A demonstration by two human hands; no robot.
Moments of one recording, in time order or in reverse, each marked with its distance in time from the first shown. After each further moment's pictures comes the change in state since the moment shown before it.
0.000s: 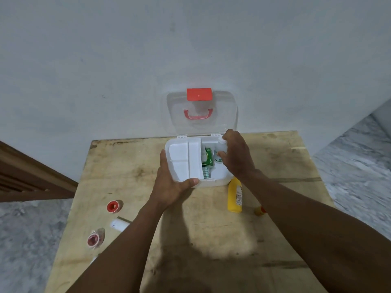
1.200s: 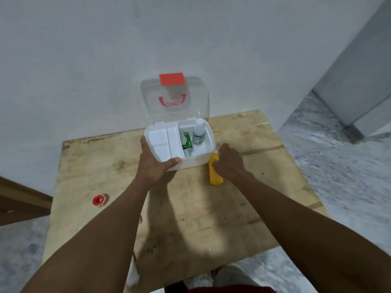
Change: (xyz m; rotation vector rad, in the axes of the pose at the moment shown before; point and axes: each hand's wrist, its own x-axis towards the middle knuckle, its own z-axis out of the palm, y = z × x) left_hand 0.004 -0.004 -0.004 0.024 -0.061 -0.049; right_hand -0.092 -0.024 -0.035 -0.062 -0.323 0.612
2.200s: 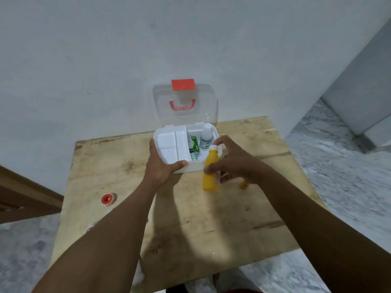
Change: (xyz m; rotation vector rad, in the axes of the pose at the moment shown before) left_hand -0.004 0.002 0.000 0.016 0.046 -0.017; right_hand -0.041 -0.032 -0.058 0.590 -0.391 -0.082
